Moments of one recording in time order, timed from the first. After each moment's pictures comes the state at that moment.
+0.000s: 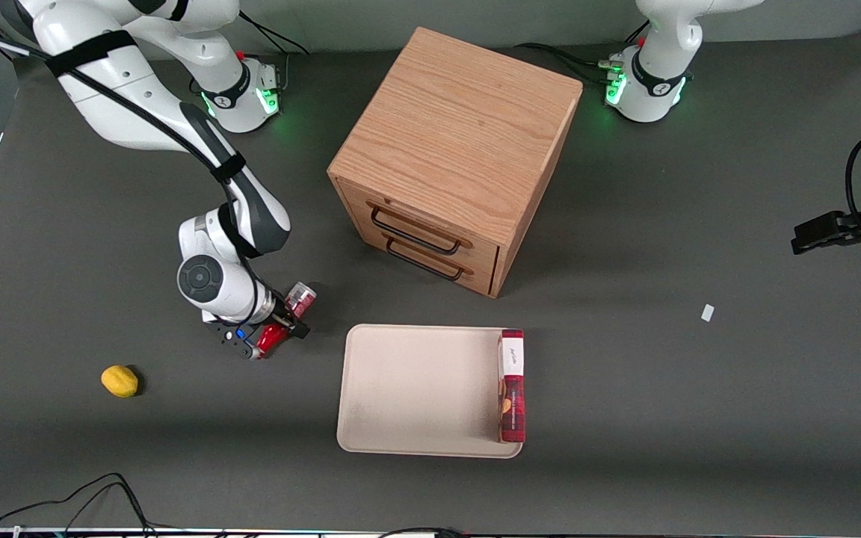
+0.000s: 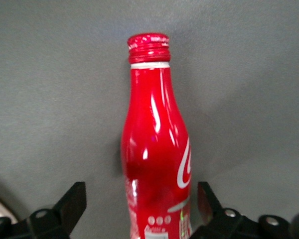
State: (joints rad) arm 0.11 0.58 0.19 -1.92 -0.10 2.43 1.01
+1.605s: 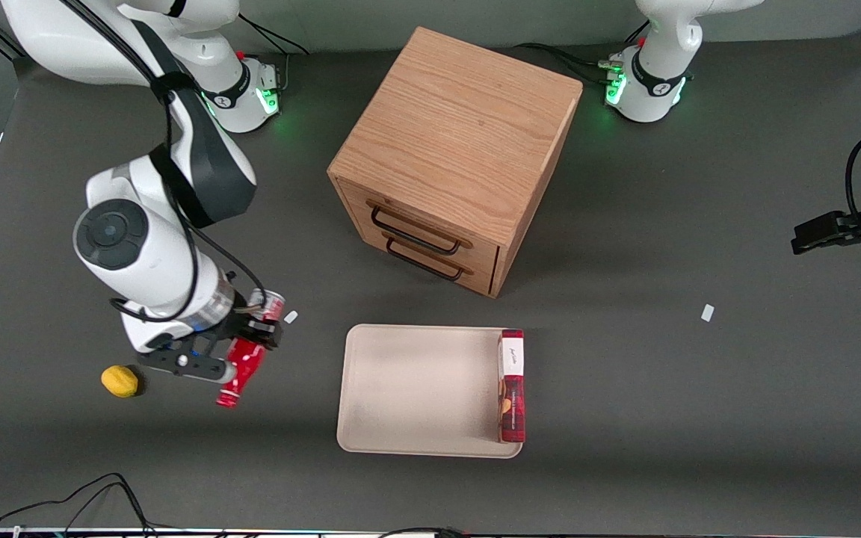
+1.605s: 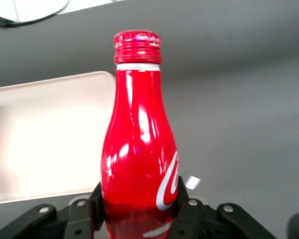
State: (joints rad) arm 0.14 0.57 0.31 -1.27 -0.18 1.92 0.63
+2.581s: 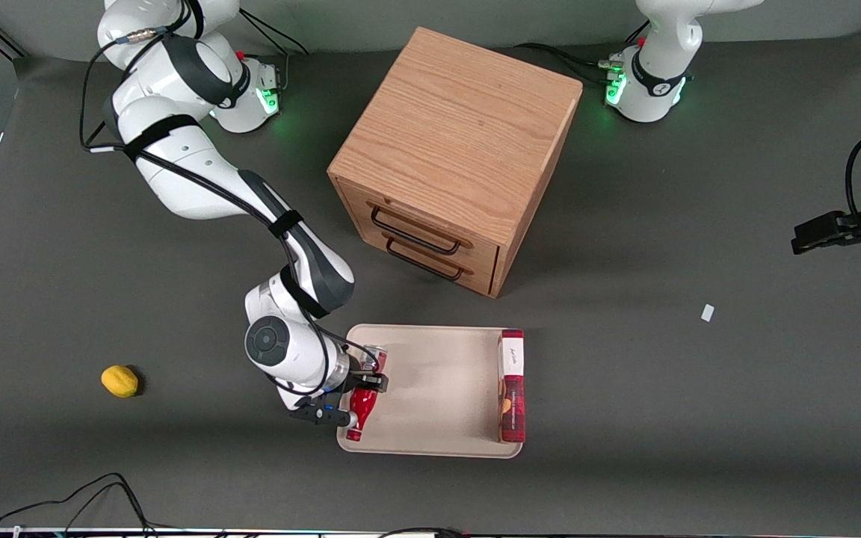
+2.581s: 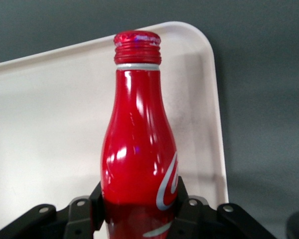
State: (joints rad) arm 0.19 1.10 0.37 -1.06 -0.18 2.28 0.65
